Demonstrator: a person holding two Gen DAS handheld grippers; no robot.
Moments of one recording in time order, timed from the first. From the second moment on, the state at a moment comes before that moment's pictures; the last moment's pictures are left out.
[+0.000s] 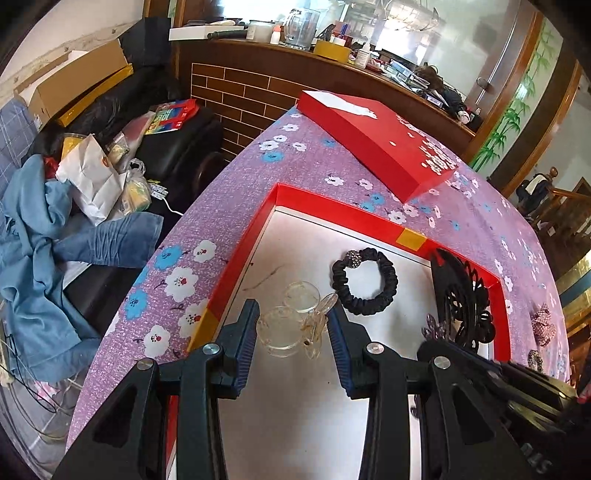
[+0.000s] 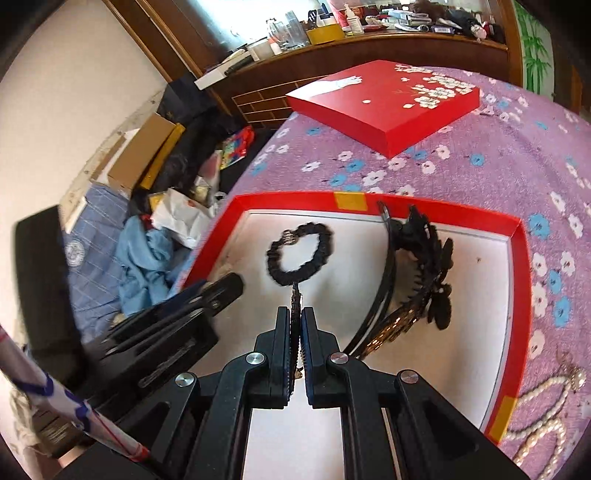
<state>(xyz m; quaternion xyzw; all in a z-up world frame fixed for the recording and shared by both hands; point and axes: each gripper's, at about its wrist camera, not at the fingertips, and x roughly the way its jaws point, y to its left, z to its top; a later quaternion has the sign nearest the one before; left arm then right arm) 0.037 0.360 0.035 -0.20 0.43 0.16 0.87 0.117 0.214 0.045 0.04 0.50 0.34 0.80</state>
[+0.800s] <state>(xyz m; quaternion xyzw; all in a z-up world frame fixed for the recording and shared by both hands) 0.028 0.362 0.048 -0.22 0.39 0.14 0.88 0.106 0.168 0.075 0.09 0.47 0.35 0.80</state>
